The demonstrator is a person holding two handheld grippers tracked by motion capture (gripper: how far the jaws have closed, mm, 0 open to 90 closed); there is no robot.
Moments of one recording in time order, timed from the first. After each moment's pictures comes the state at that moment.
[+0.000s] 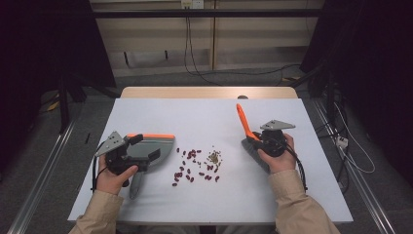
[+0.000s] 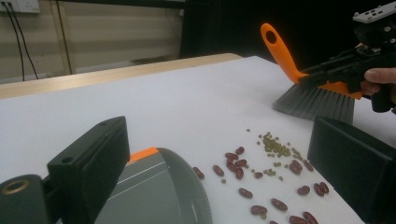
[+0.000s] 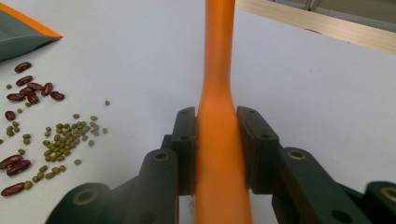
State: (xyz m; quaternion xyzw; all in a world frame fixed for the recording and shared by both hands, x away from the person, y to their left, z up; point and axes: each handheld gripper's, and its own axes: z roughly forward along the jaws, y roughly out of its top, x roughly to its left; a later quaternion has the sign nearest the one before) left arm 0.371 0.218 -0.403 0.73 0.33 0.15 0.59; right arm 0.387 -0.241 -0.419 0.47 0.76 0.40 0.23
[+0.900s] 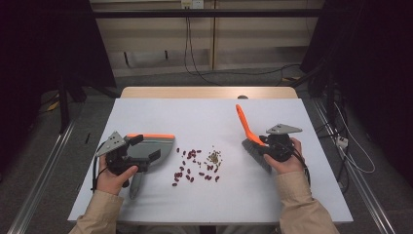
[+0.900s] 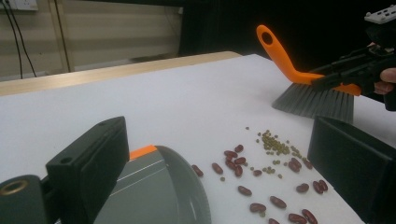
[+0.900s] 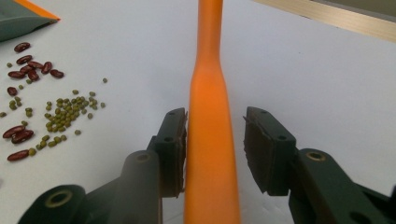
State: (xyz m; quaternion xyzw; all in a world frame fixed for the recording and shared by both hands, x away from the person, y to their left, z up) left arm 0.370 0.218 -0.404 0.73 0.33 0.15 0.58; right arm 0.369 -0.255 -0.417 0.47 0.76 0.38 0.23
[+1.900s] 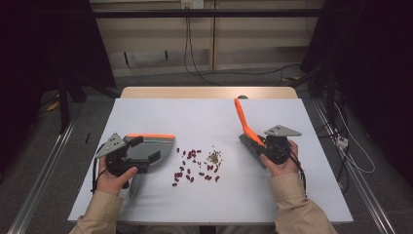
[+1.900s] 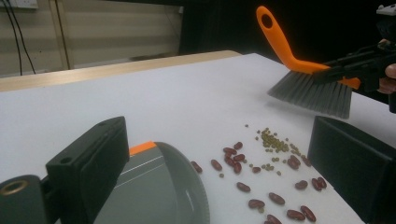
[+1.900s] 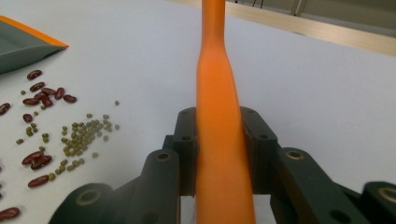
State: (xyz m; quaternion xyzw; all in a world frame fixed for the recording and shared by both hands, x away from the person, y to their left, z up) left arm 0.368 0.219 -0.407 0.73 0.33 0.15 0.58; right arm 0.362 -0.239 -0.410 0.48 0.73 0.41 0.25
